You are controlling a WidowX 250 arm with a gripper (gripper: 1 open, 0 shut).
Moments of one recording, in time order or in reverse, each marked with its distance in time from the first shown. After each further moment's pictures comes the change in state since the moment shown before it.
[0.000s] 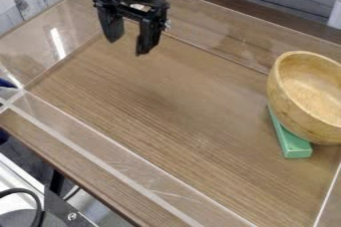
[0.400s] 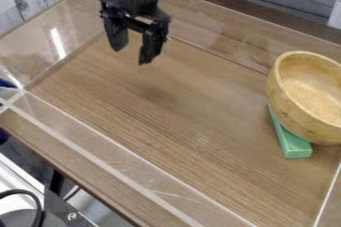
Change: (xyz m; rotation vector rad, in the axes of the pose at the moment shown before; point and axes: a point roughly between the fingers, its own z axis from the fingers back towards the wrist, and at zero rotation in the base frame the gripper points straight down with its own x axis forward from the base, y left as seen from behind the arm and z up) arm 0.010 0.010 -0.026 0.007 0.001 -0.023
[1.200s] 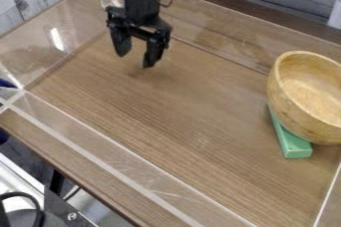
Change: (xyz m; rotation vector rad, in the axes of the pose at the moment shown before) arm 0.024 0.017 -0.036 0.018 0.019 0.075
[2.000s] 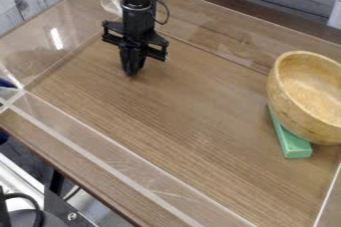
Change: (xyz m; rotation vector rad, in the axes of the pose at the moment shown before) arm 0.000 0.006 -0.022 0.025 0.020 0.058
